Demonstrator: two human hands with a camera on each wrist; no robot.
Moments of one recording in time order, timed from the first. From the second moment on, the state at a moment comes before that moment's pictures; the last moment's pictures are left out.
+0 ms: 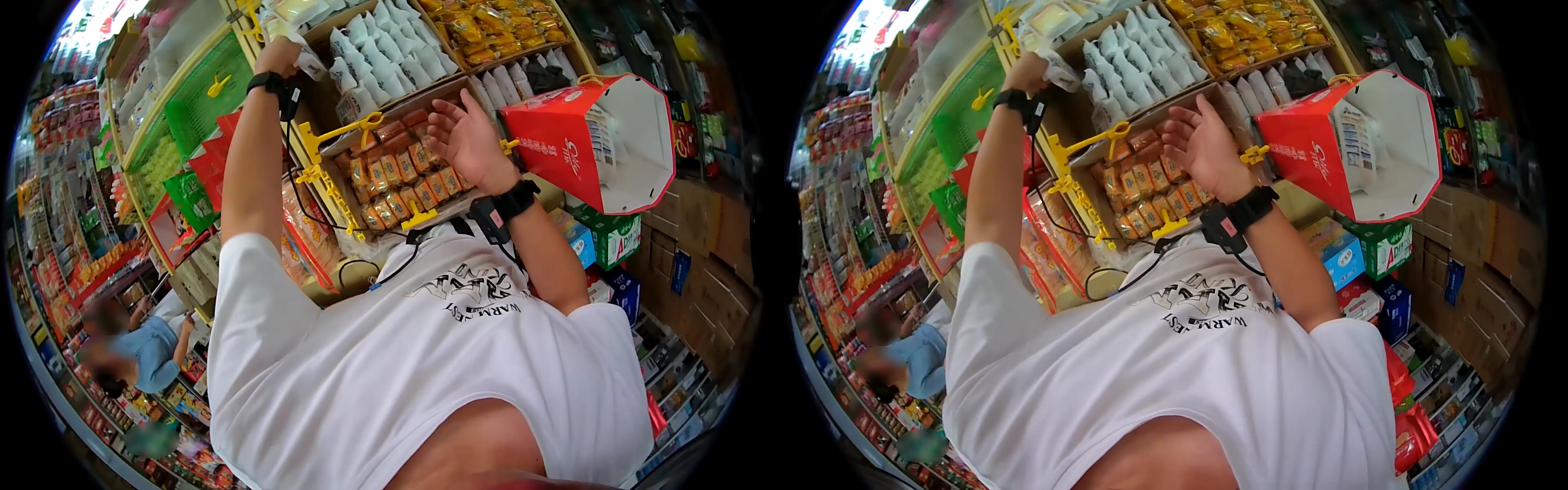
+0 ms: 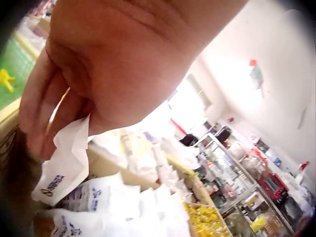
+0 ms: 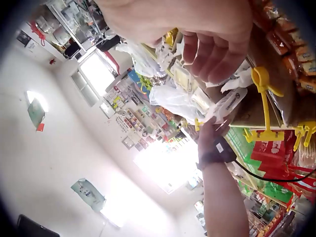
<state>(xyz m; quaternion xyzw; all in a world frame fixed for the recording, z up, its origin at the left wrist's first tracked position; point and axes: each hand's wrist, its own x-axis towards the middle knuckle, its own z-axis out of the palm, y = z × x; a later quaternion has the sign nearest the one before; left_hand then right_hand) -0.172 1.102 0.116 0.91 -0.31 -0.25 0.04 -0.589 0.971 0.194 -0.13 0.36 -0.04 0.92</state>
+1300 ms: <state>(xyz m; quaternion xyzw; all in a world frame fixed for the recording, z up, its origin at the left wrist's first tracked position) -0.461 1.066 0.312 0.83 -0.40 -0.25 0.30 -0.756 0.695 0.264 -0.73 0.40 0.21 0.52</state>
